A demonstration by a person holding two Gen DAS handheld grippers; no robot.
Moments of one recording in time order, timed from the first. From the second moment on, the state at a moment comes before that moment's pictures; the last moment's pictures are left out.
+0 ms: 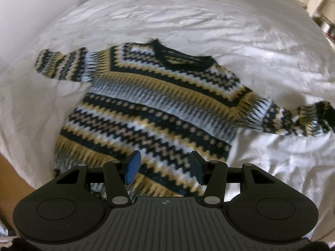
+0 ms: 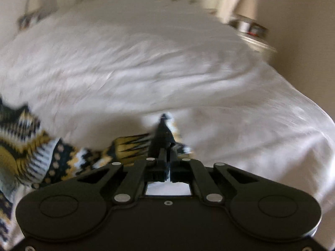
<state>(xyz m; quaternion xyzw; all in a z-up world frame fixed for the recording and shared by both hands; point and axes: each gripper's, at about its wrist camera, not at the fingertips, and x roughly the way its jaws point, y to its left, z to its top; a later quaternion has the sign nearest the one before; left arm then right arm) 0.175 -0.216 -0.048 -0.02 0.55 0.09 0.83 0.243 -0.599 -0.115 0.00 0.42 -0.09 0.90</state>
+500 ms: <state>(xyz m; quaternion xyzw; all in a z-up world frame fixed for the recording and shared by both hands) 0.182 -0.246 -0.051 0.00 0.54 0.04 0.84 0.190 -0.703 -0.054 0.13 0.40 -0.16 0.89</state>
